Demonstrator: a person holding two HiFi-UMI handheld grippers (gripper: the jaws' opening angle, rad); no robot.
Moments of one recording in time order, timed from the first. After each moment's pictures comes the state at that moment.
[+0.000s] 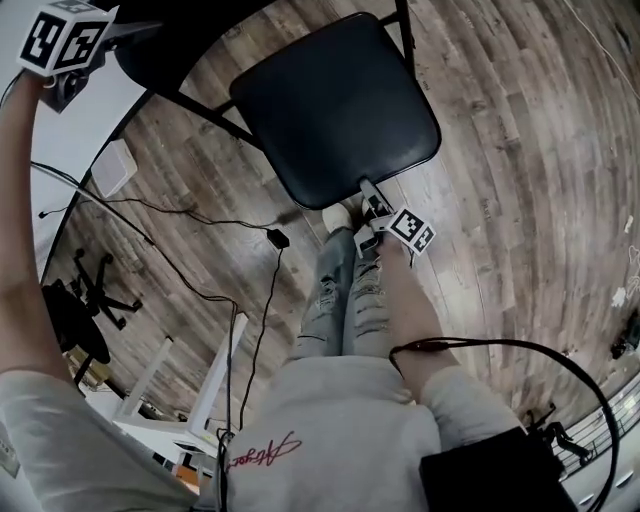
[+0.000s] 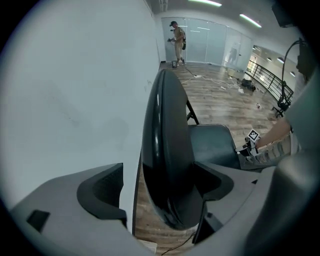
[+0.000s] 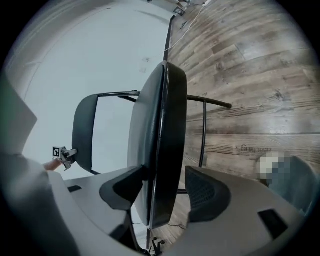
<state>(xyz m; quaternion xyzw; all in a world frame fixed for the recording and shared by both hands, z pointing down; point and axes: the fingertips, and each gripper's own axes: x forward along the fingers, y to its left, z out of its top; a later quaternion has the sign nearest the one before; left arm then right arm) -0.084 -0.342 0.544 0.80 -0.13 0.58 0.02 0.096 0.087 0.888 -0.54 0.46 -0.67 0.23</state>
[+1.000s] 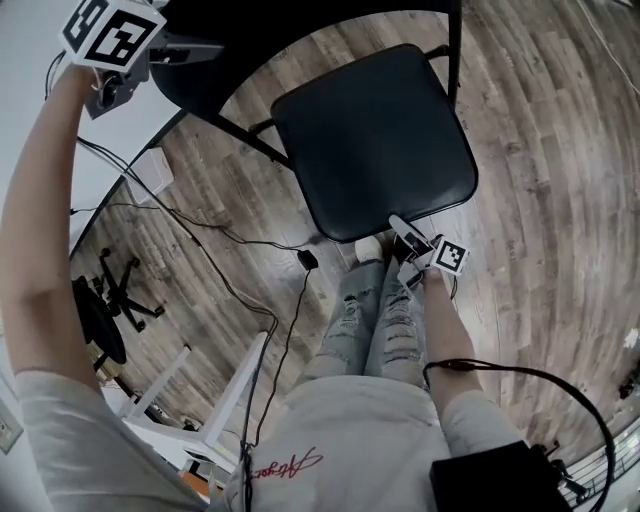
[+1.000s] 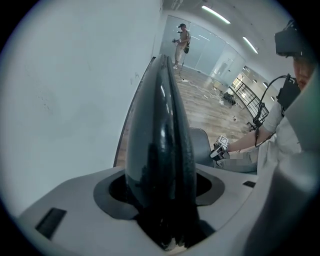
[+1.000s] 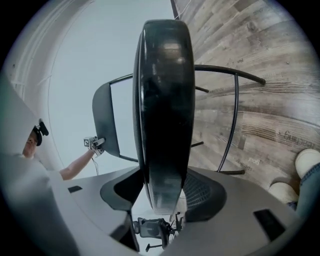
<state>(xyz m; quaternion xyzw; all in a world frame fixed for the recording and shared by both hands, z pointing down) -0.061 -0.309 0.562 0.80 -0.03 0.59 0.14 0.070 0.050 0.856 -0.34 0.60 -0.67 0.28</state>
